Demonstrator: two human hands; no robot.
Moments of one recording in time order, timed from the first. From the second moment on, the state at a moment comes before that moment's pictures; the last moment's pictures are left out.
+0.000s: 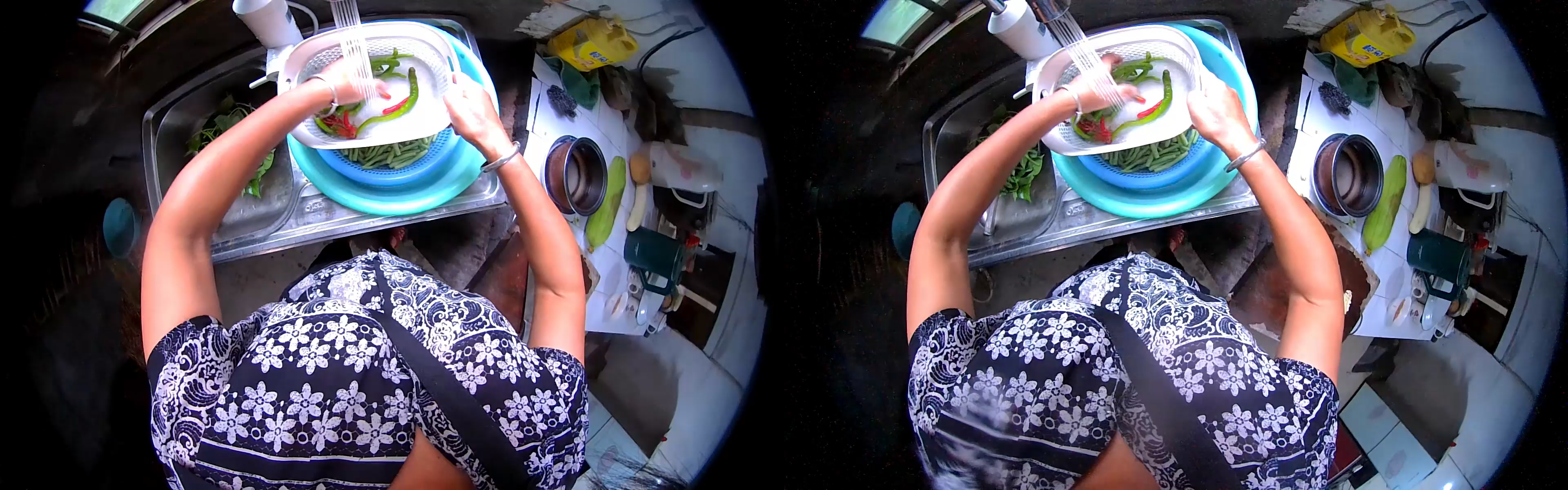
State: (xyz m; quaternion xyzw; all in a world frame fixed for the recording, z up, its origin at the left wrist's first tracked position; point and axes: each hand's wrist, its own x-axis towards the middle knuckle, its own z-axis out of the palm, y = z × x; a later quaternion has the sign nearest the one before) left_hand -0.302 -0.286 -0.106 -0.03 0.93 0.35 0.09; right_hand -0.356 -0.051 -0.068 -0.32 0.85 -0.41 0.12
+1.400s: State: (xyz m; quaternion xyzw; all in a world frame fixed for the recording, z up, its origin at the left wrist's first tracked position) left_hand -0.302 -0.275 -0.112 -0.24 0.58 0.74 0.24; right_hand -0.360 -0.035 -0.088 -0.27 0.90 -0.34 0.09
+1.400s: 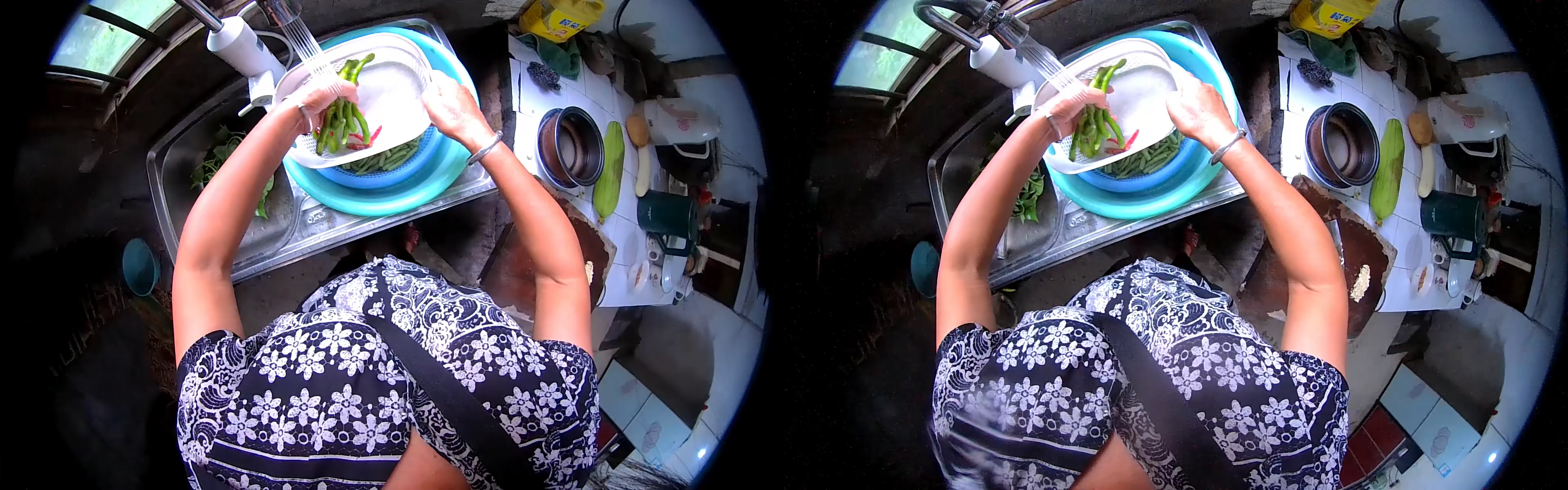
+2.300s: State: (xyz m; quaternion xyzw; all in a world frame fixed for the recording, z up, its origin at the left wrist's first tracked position) left_hand -0.289 -0.319 -0.079 -0.18 0.44 0.86 0.20; right_hand -0.379 0.002 -0.119 -0.38 0.87 -0.32 -0.07
